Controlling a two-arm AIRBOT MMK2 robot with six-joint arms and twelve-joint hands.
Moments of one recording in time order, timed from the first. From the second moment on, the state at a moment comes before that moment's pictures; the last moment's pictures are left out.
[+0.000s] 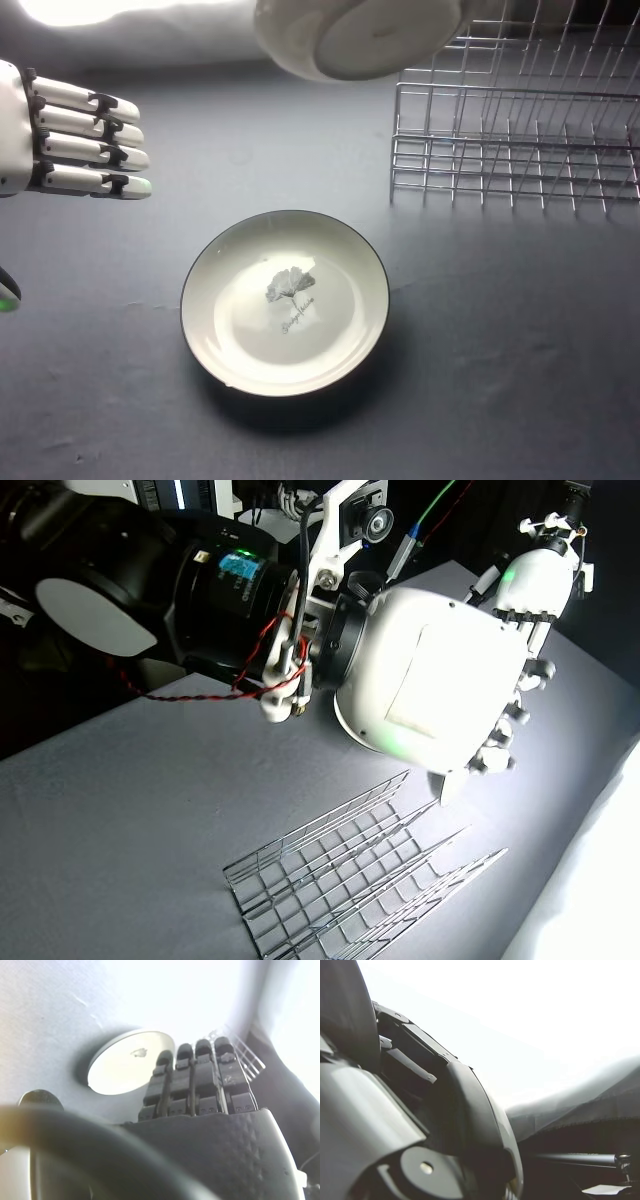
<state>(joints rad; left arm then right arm) 0.24 -0.81 1.40 1.92 -0.80 -0.05 -0.03 -1.01 1.13 0.16 0.17 -0.26</state>
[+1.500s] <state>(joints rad) 0.25 -0.82 1.39 1.91 -0.82 -0.08 -0.21 -0.87 1.22 0.02 0.25 -0.28</state>
